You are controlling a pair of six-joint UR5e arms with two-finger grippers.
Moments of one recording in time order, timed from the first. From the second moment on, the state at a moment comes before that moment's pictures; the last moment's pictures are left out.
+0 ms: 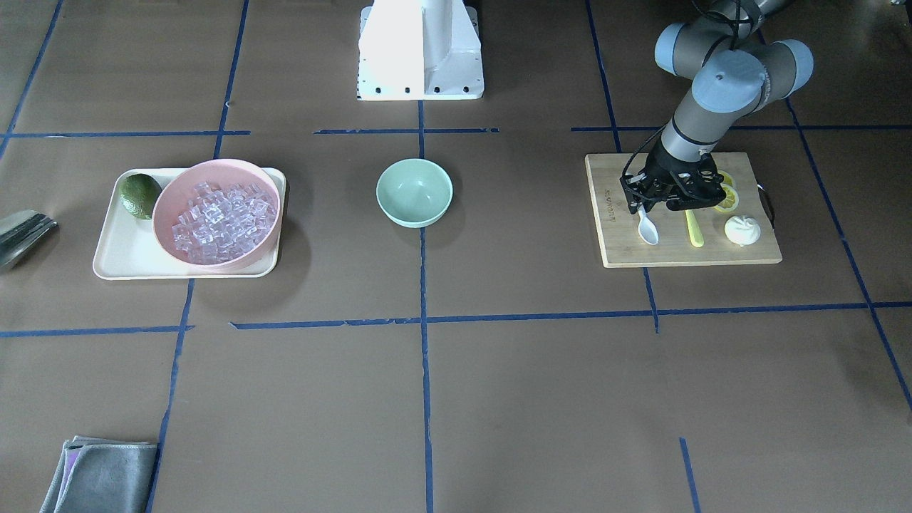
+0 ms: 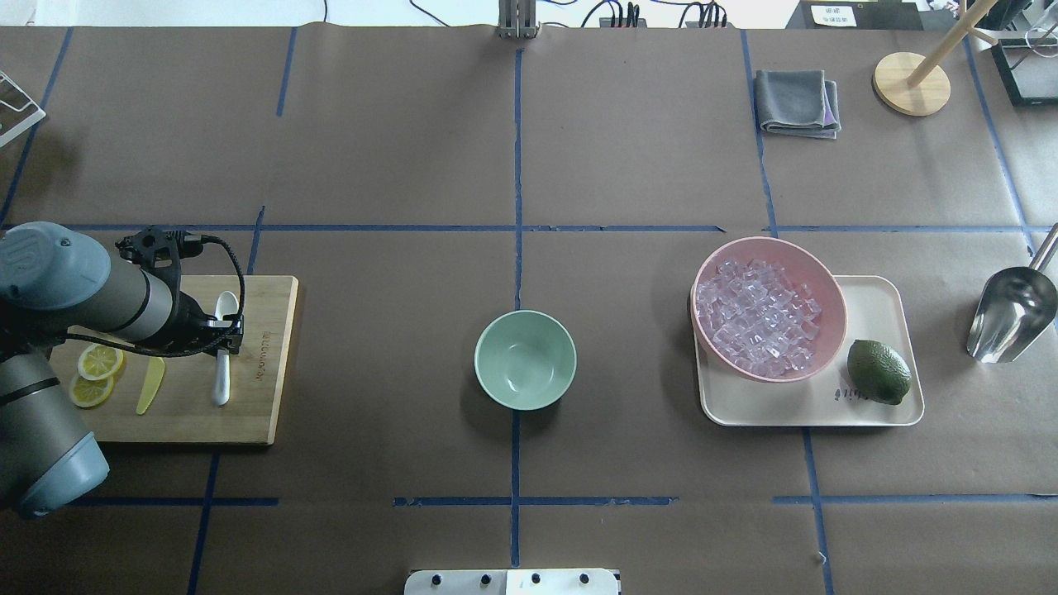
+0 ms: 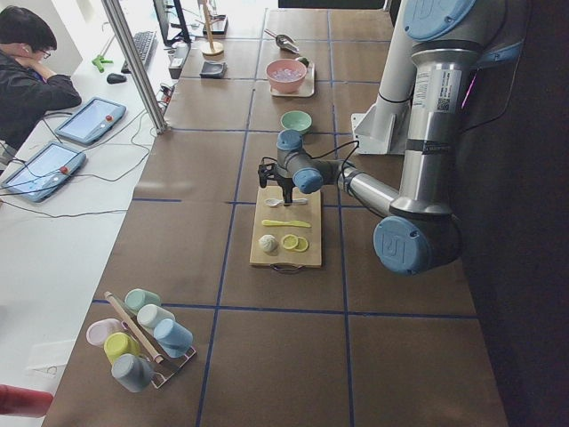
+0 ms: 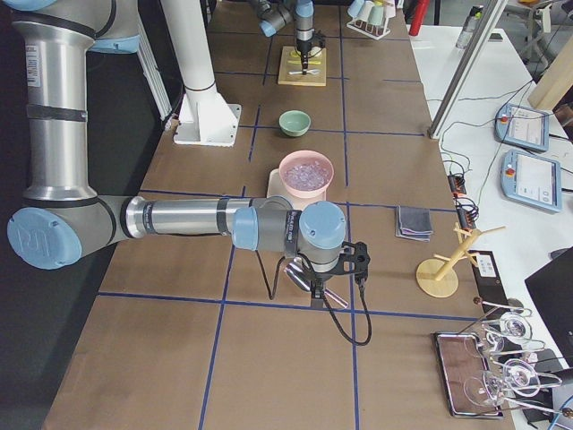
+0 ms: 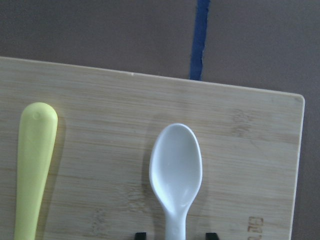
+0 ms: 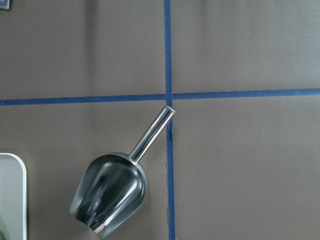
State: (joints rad) left arm -0.67 -1.66 -1.81 -1.98 -1.99 -1.21; right arm 1.64 -1.63 1.71 -1.65 2.41 -0.02
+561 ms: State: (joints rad) left arm -0.71 -1.66 -1.90 -1.91 -2.08 -1.22; right arm 1.64 -1.63 1.71 -1.65 2.41 -0.02
